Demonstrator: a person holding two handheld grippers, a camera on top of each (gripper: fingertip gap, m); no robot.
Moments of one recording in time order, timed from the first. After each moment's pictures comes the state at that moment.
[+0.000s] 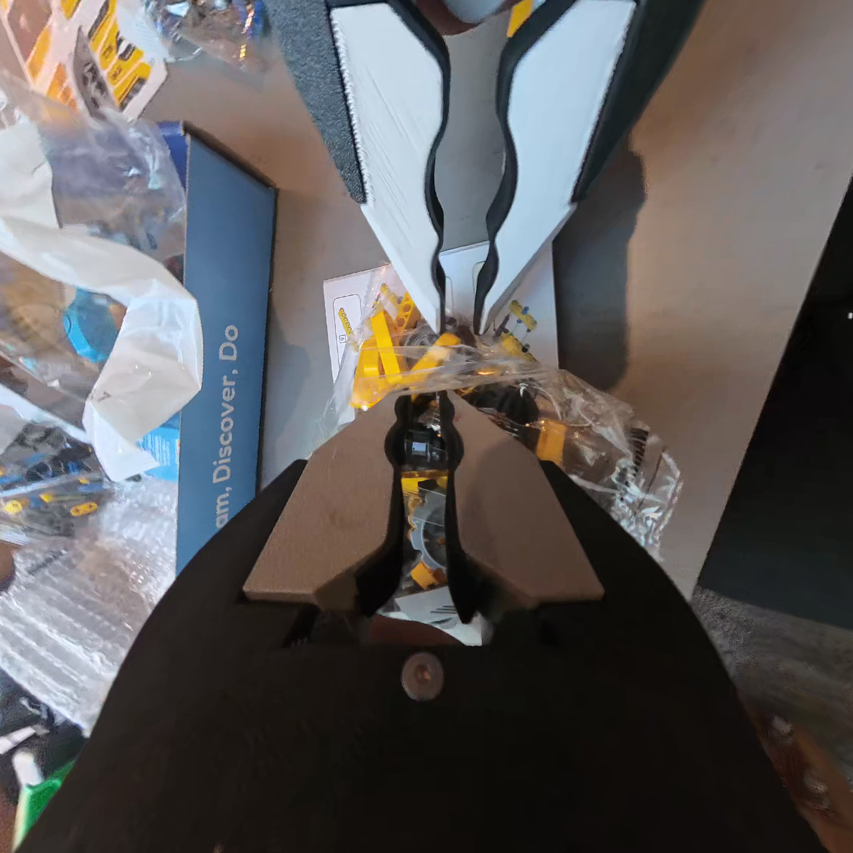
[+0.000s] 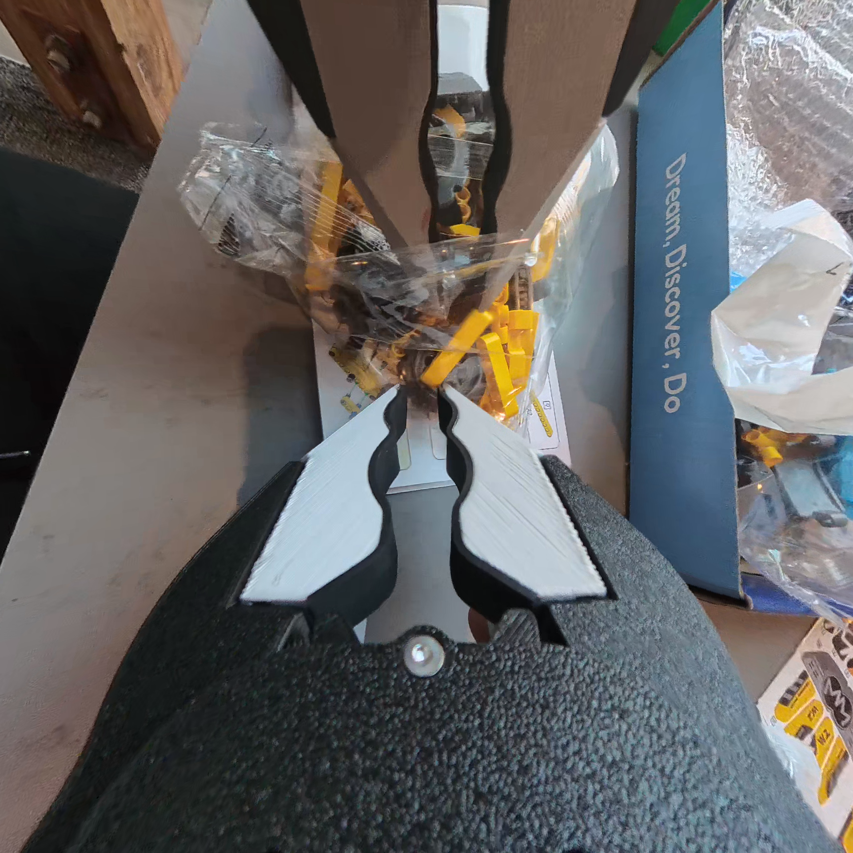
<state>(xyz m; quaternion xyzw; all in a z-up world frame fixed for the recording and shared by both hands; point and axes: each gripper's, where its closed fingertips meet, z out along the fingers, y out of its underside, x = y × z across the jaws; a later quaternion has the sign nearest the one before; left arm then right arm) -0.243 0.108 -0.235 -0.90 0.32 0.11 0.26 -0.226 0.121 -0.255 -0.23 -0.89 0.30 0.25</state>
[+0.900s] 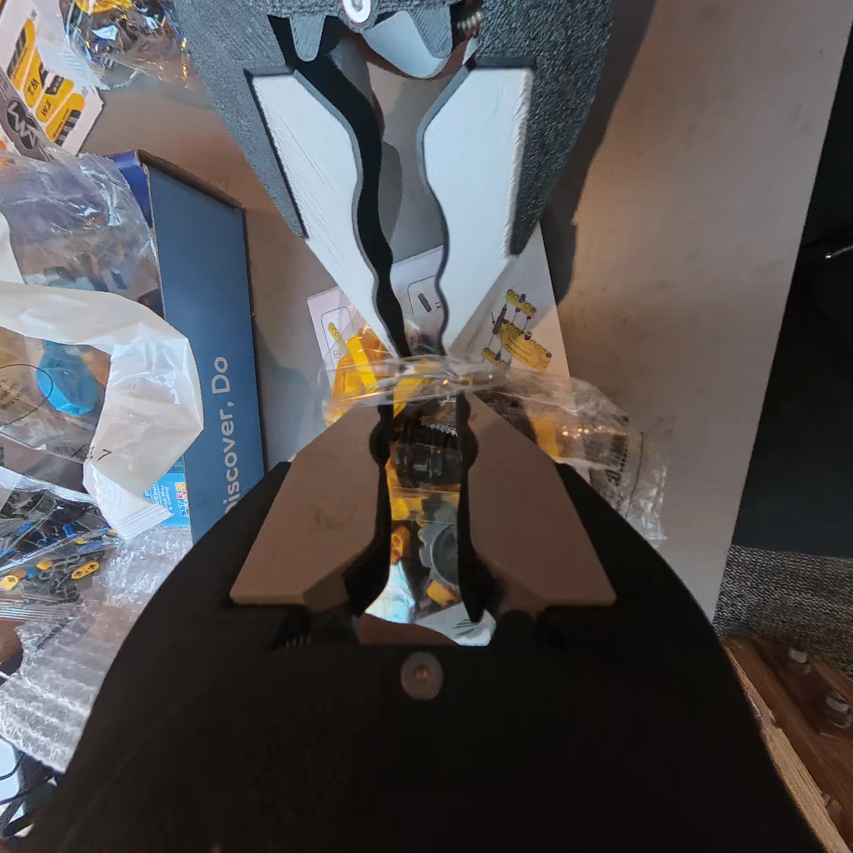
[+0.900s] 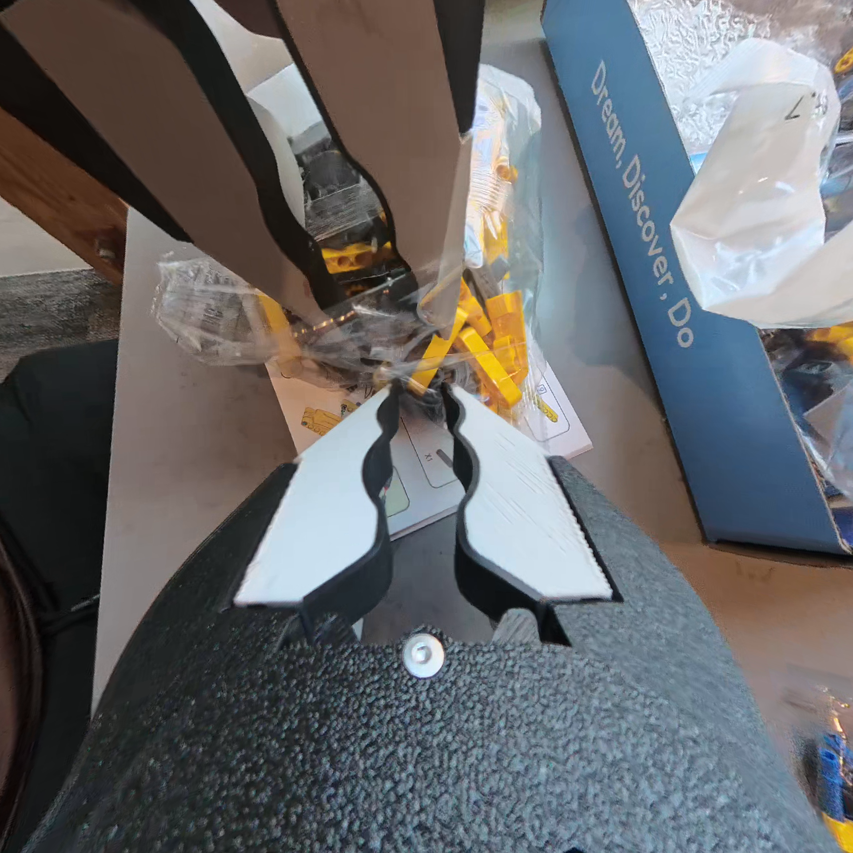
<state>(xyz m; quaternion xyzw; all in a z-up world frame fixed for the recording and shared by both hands) -0.247 0.113 -0.238 -0.89 0.38 0.07 0.23 -0.247 0.122 -0.254 -0.40 -0.82 0.36 0.19</state>
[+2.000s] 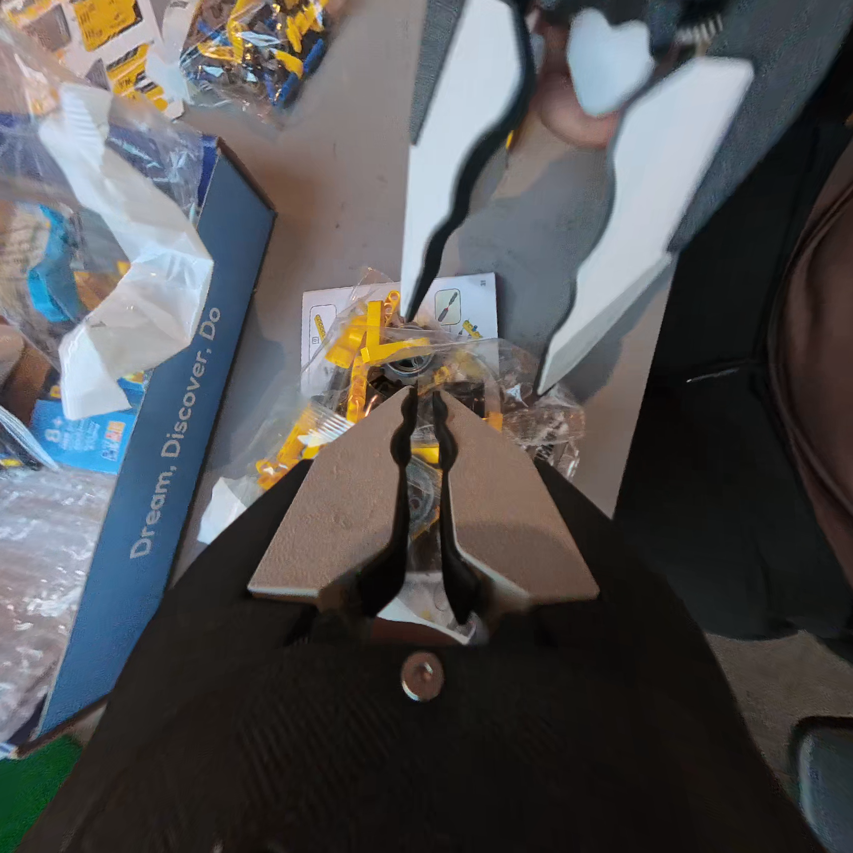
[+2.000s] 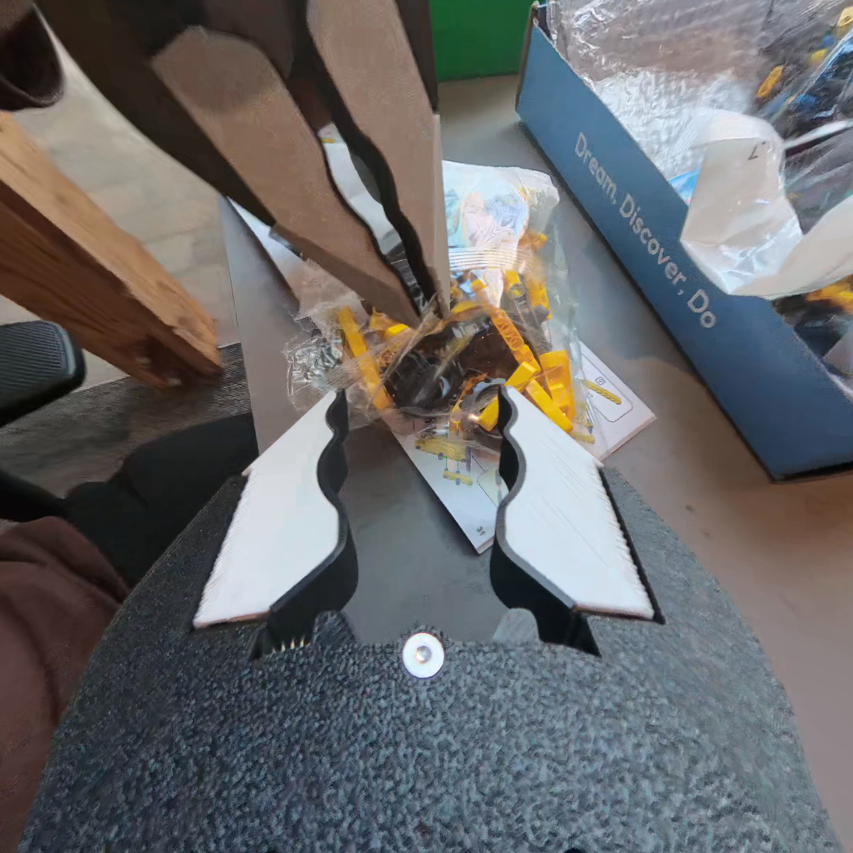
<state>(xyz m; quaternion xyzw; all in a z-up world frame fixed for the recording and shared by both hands) -0.237 0.086 -0.206 -0.90 0.26 -0.02 0.34 -0.219 0.089 -0.217 -0.48 -0.75 0.40 0.21</state>
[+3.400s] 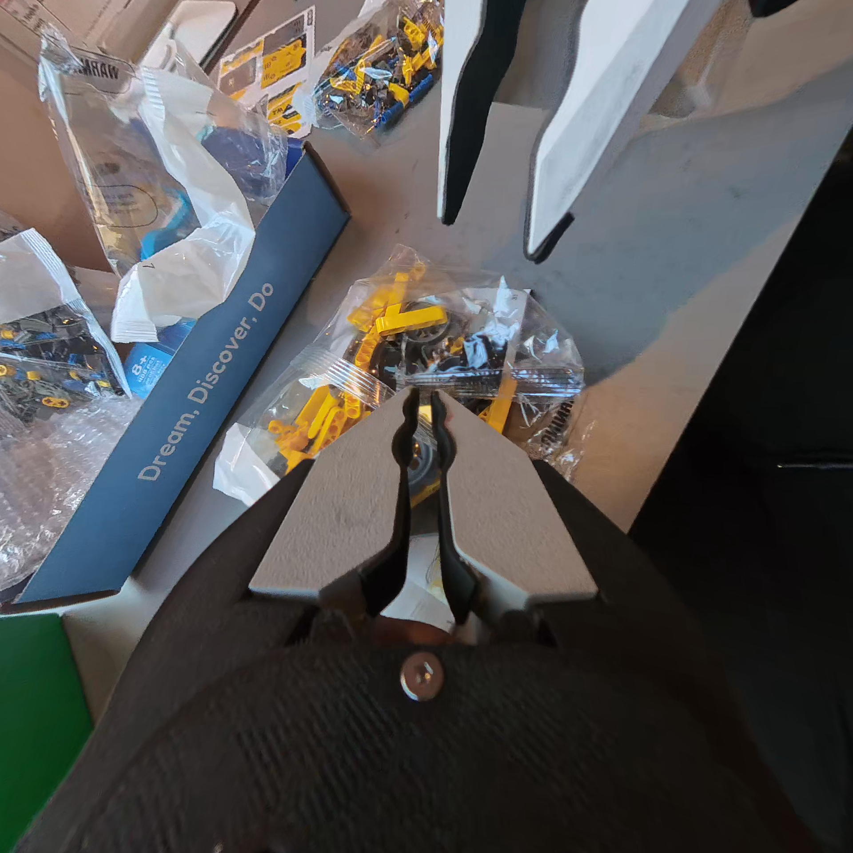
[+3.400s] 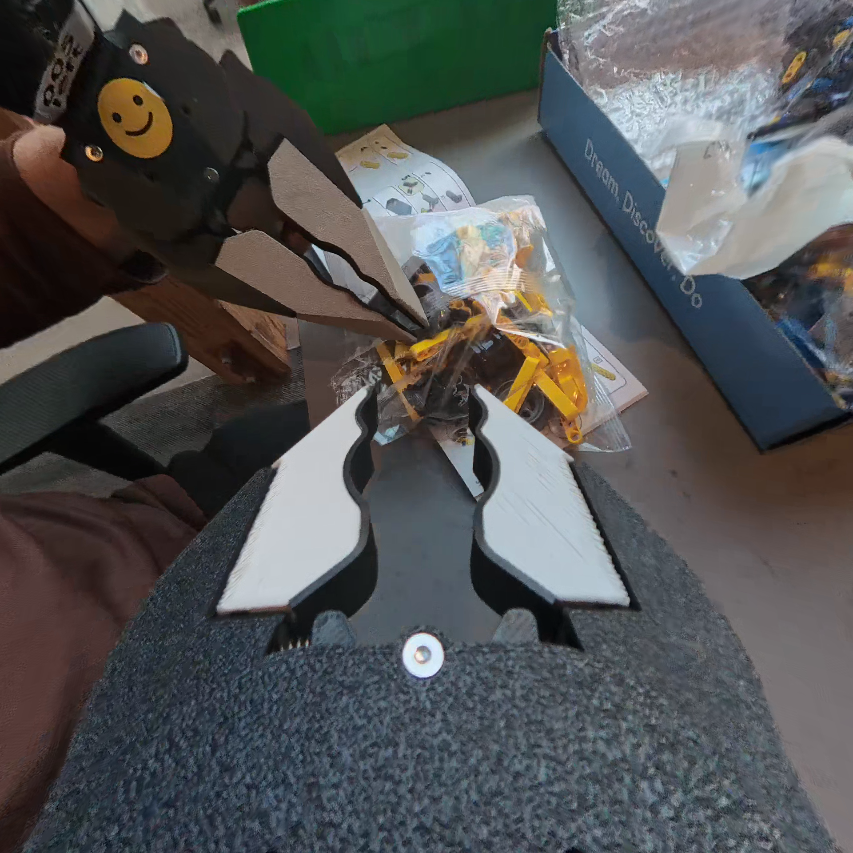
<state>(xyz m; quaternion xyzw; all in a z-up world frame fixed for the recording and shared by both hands) -0.229 0.081 -0.218 -0.89 0.17 0.11 0.42 -0.193 0.109 -0.186 -0.47 -0.75 0.44 0.15</state>
